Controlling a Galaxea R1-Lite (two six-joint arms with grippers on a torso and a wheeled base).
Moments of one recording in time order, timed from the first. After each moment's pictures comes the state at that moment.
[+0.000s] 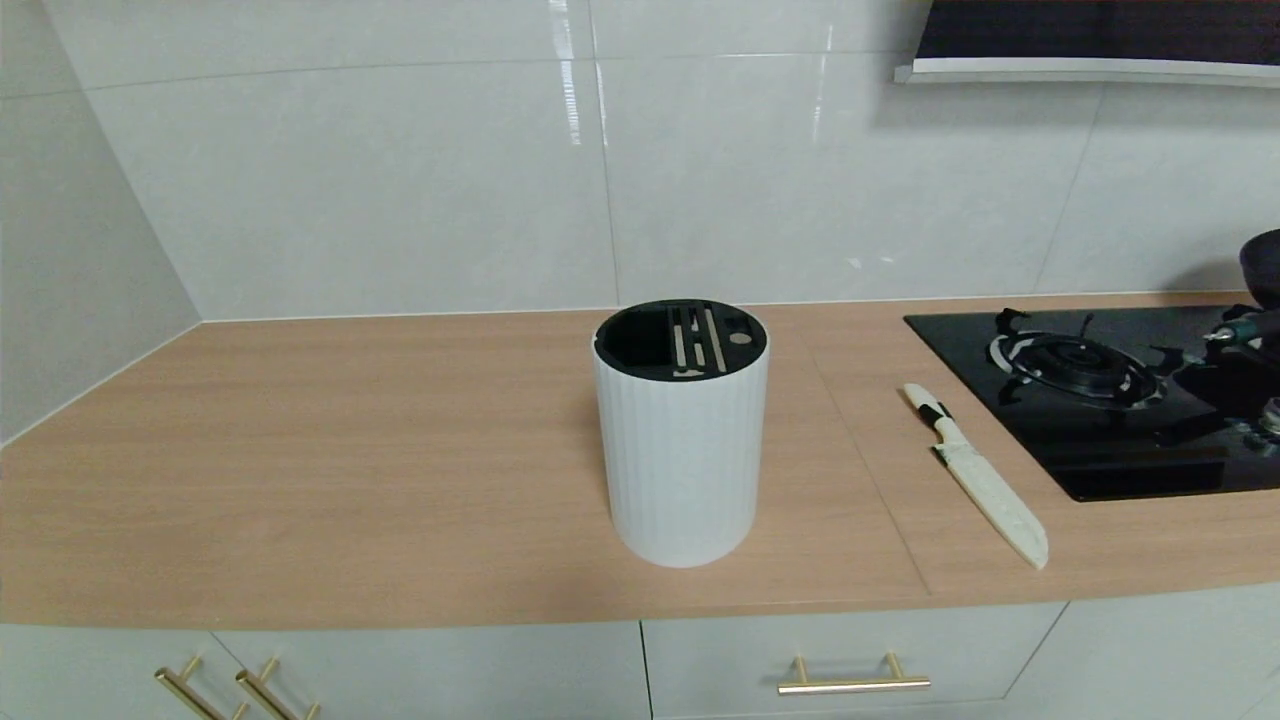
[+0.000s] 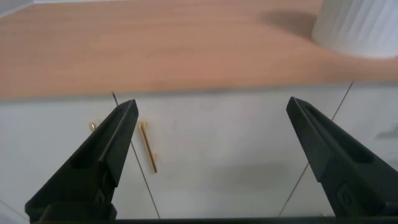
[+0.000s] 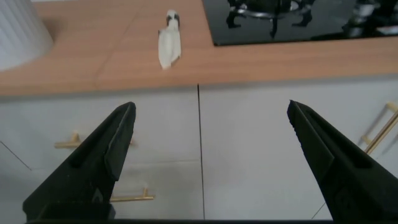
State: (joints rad) left arm 0.00 0.00 0.00 -0.01 -0.02 0.01; right arm 0.00 0.00 0.00 0.00 -0.03 0.02
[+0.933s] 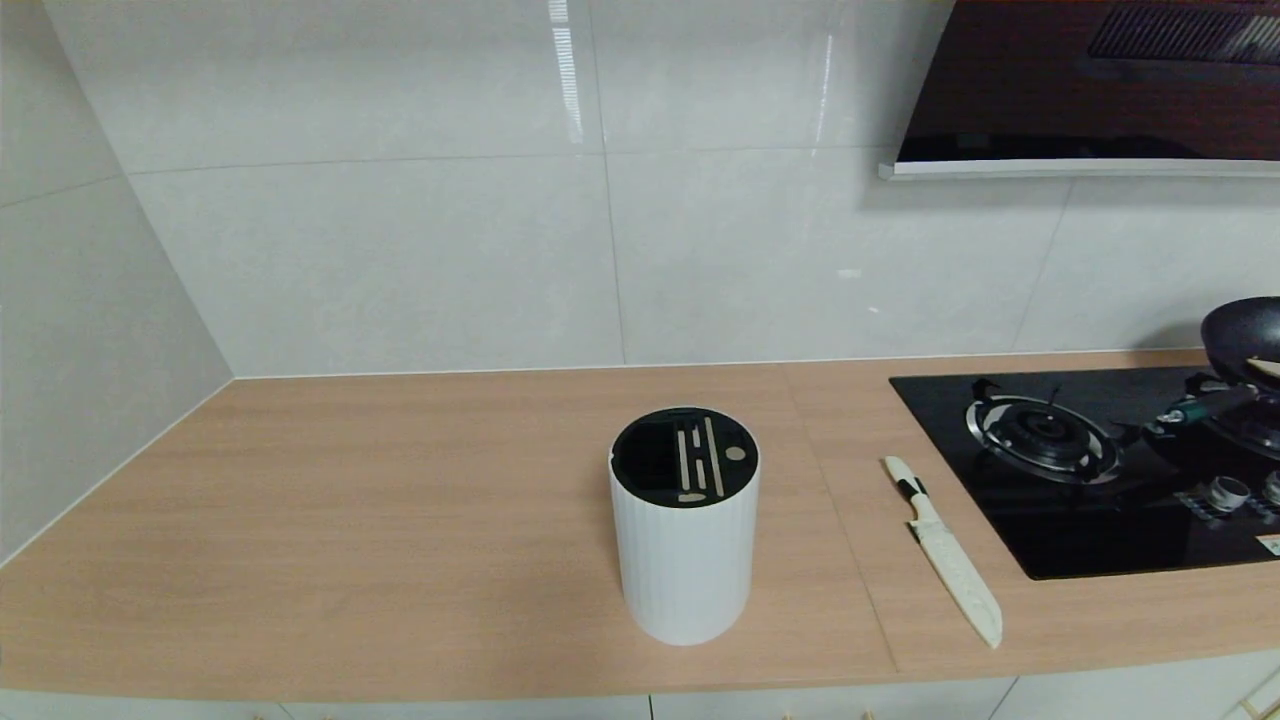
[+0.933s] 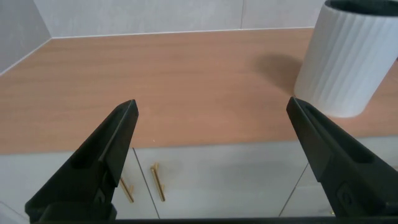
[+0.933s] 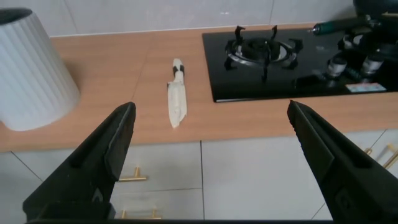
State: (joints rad) left arm 0.00 0.00 0.00 -0.01 -0.02 0.01; right arm 0.00 0.00 0.00 0.00 -0.03 0.02
